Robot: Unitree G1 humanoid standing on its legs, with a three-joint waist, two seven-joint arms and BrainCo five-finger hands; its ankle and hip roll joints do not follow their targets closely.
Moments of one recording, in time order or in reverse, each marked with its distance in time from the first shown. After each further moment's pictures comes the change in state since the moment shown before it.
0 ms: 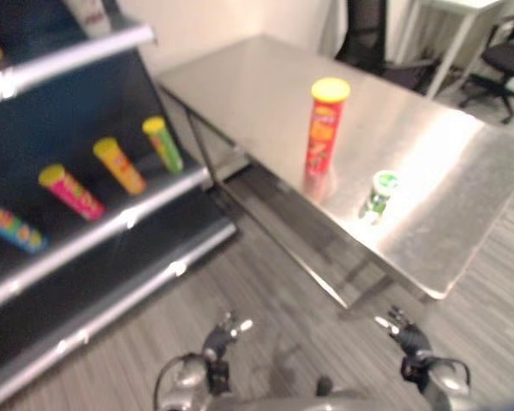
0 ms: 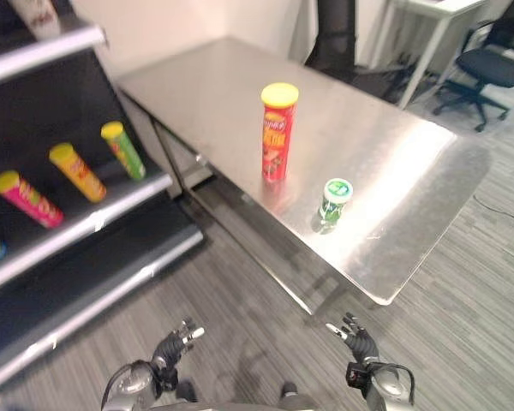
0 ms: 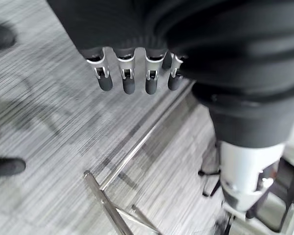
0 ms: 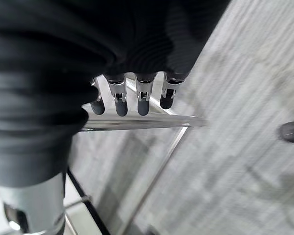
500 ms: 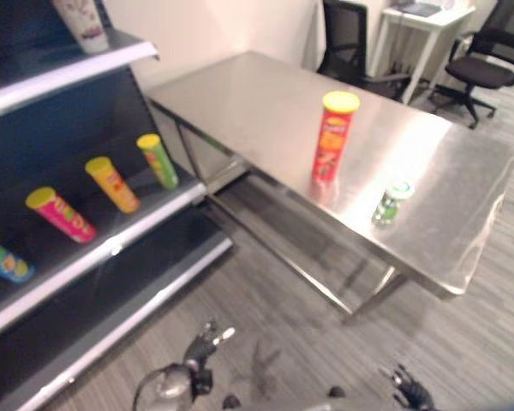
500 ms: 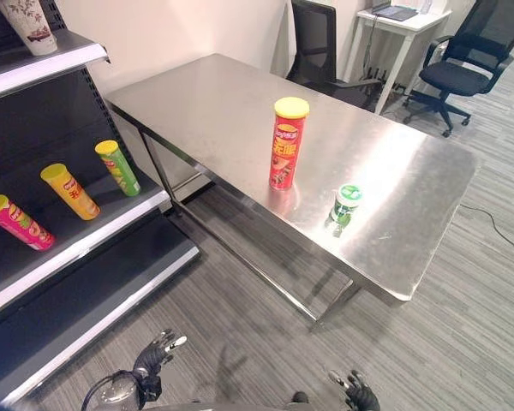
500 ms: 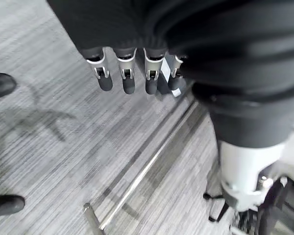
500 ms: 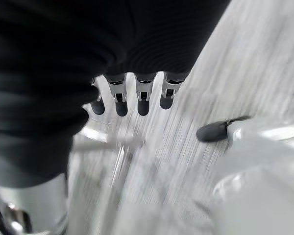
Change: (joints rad) left arm 0.076 0.068 0.137 0.012 -0.031 -0.012 0.049; right arm 0.189 0.061 -0.320 0.080 0.036 -0.011 -0.048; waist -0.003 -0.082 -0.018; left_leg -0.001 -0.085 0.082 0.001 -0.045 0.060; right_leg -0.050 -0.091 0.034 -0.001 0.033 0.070
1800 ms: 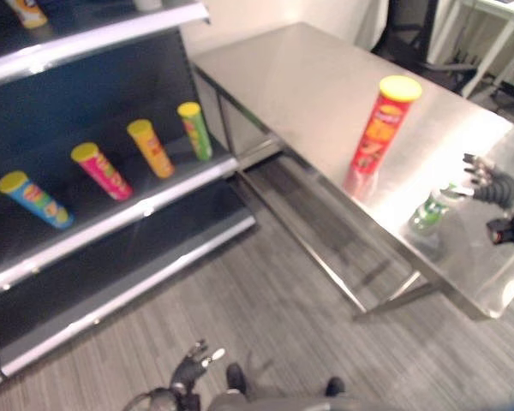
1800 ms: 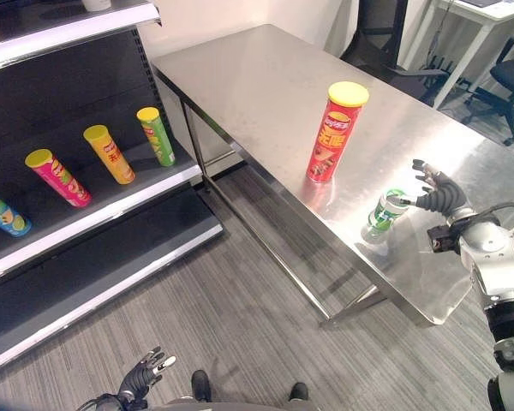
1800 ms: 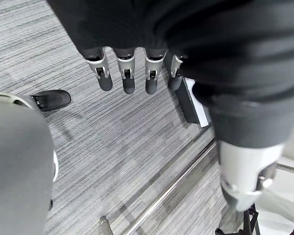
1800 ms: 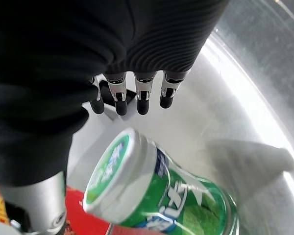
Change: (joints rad) left arm 0.082 0.034 -0.068 -0.044 0.014 -0.010 -0.033; right arm -0.711 -0.743 0.433 -0.392 -0.039 0.172 0.067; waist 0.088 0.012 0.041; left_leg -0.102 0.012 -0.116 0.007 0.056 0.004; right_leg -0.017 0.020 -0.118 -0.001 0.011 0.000
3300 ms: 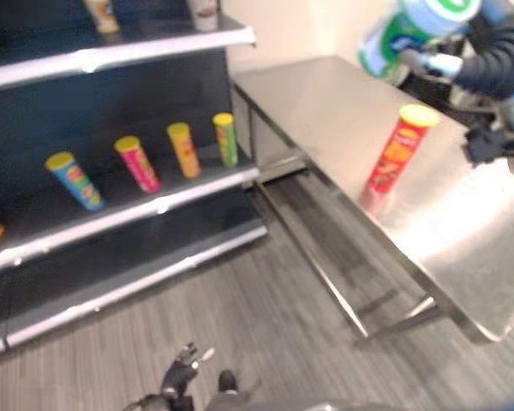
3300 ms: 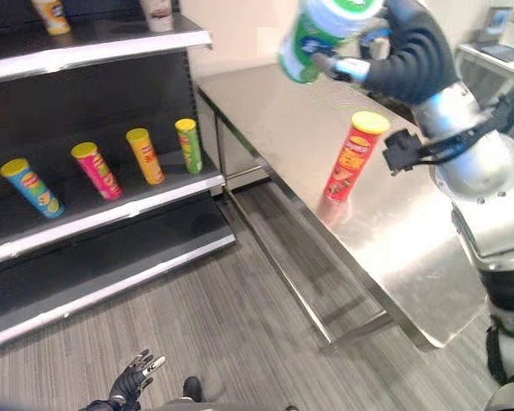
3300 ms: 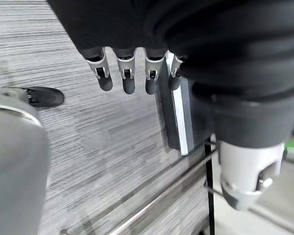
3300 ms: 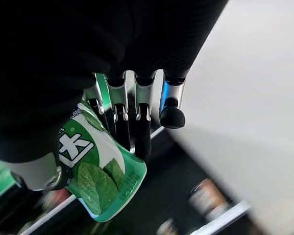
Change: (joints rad) left arm 0.012 -0.017 0.098 -0.008 0.003 0.000 0.005; right arm -0.463 -0.077 0.122 -0.711 -0.038 -0.114 -0.168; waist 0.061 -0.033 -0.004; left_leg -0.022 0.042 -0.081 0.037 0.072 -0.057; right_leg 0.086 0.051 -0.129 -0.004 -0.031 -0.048
